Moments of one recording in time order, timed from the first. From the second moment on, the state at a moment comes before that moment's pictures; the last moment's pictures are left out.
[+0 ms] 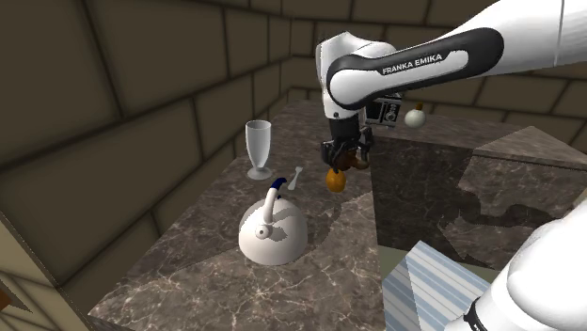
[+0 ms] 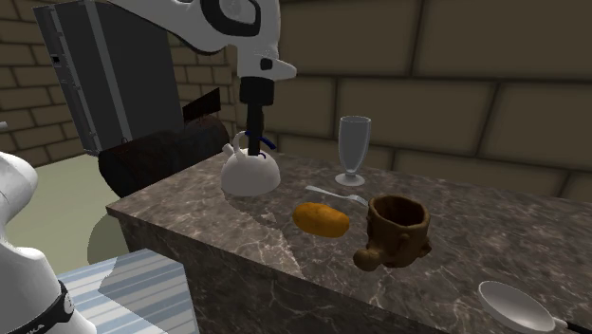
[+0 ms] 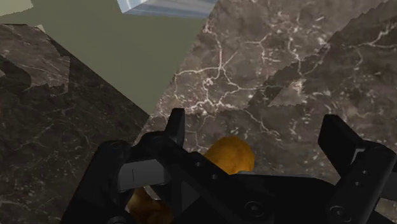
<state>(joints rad) -0.11 -0.17 0.25 -2.10 -0.15 1.70 0.57</state>
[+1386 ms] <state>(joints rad) -0.12 0.48 0.18 -1.65 -0.37 1.61 1.04</state>
